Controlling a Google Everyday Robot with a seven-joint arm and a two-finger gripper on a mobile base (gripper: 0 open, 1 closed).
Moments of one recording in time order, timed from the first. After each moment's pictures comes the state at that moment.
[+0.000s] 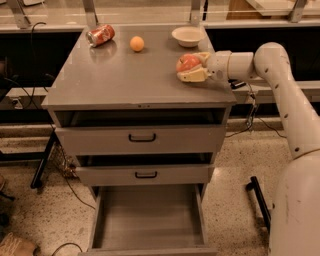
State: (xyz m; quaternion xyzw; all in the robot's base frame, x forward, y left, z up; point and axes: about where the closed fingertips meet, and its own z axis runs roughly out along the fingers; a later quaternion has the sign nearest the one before) arm 0.806 -0.117 0.847 -0.47 0.63 0.25 0.57
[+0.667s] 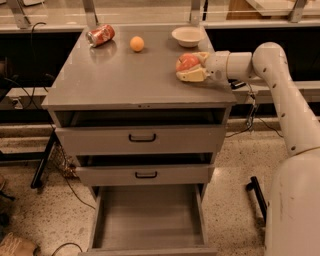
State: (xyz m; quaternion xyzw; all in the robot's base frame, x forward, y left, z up) arm 0.809 -0.116 0.844 -0.47 0.63 0.25 0.56
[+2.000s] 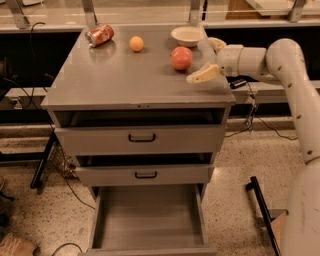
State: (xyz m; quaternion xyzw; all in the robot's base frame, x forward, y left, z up) arm 0.804 -0.147 0.878 -0.46 0.62 0.21 0.60
